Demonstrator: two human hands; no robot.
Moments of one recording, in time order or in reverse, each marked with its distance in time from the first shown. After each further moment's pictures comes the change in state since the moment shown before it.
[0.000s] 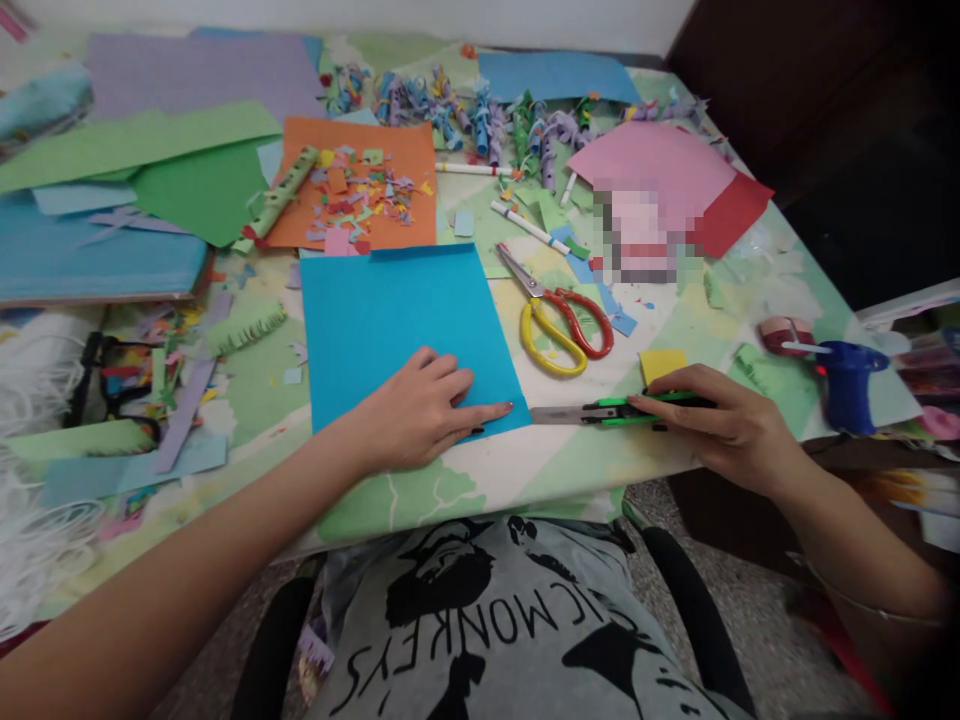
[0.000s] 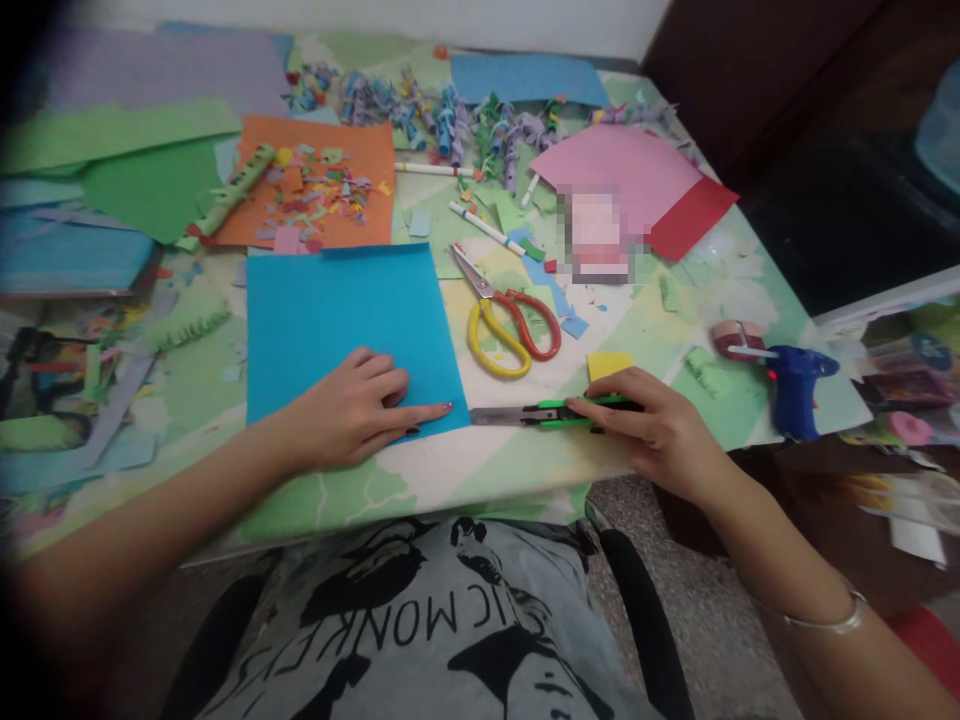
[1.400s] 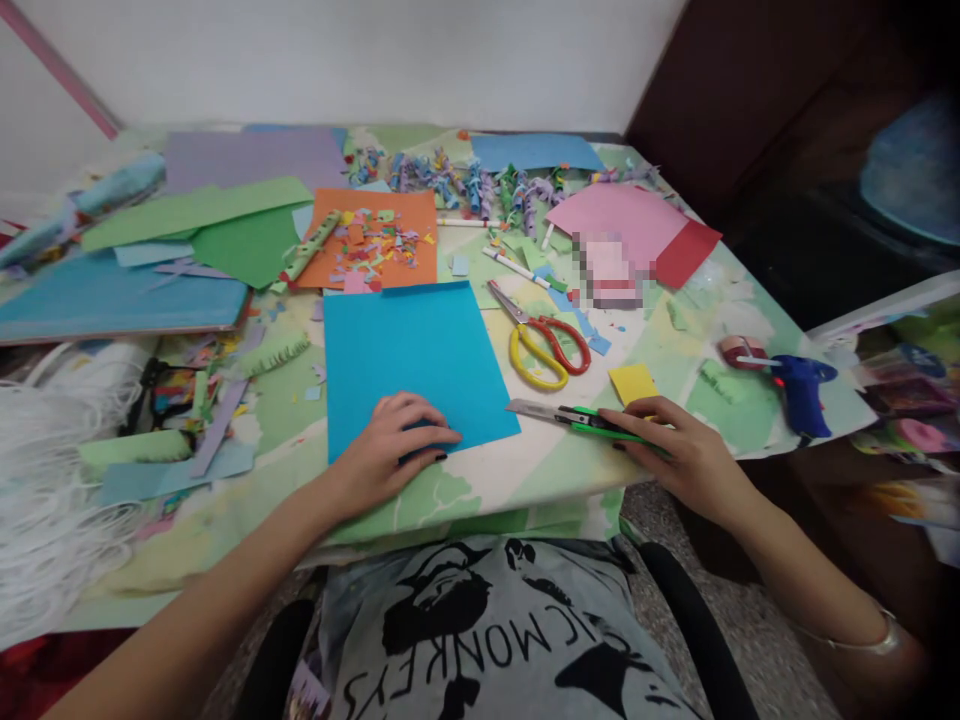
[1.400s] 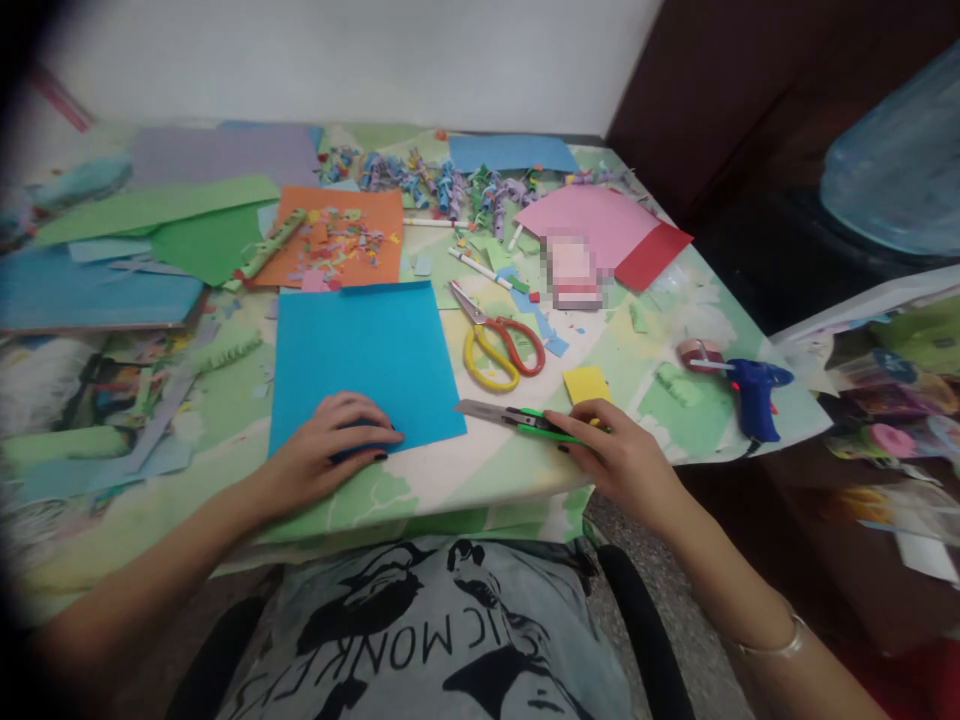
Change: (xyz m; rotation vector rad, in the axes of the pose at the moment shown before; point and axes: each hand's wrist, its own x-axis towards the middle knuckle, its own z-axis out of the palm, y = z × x) left_hand -0.043 0.026 -0.006 -0.458 0.142 -0.323; right_hand -0.014 -0.037 0.016 -0.109 0.014 0.263
